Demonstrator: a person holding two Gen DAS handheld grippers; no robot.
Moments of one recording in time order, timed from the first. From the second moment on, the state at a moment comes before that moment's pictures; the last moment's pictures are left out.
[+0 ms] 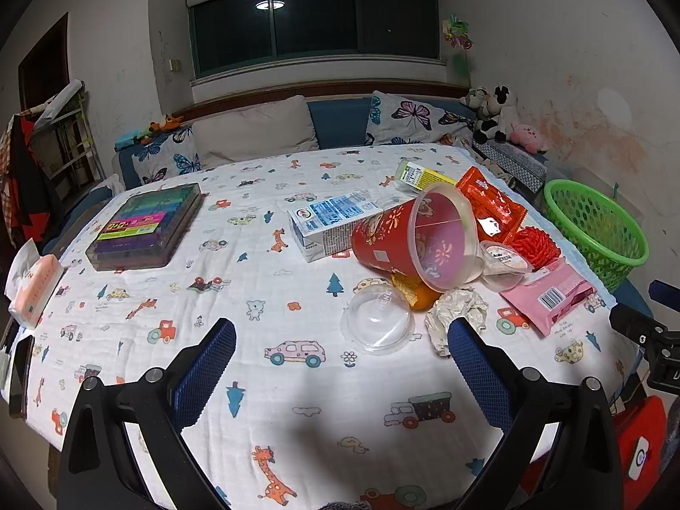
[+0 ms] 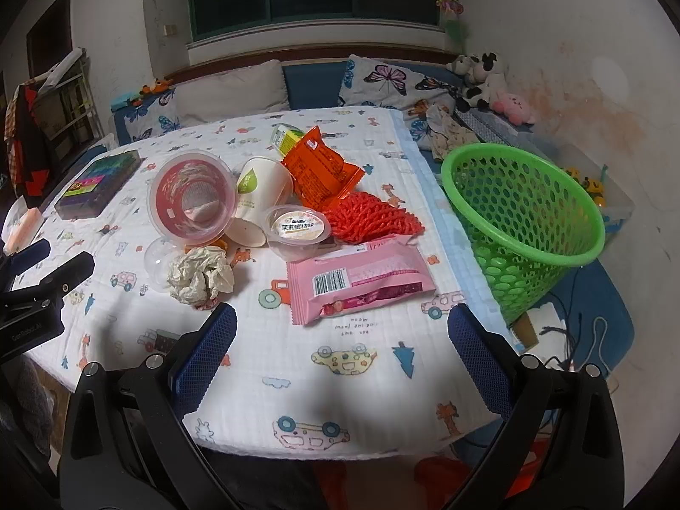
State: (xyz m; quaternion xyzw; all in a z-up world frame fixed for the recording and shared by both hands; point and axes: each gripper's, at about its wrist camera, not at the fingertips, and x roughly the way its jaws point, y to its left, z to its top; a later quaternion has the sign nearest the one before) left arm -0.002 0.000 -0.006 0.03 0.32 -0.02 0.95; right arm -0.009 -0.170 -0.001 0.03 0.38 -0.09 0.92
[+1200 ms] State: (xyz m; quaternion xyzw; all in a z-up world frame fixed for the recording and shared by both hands) left arm 0.006 -0.003 -0.006 0.03 0.33 -0.02 0.94; right arm -0.003 -0.171 -0.003 0.03 0.38 -0.09 0.92
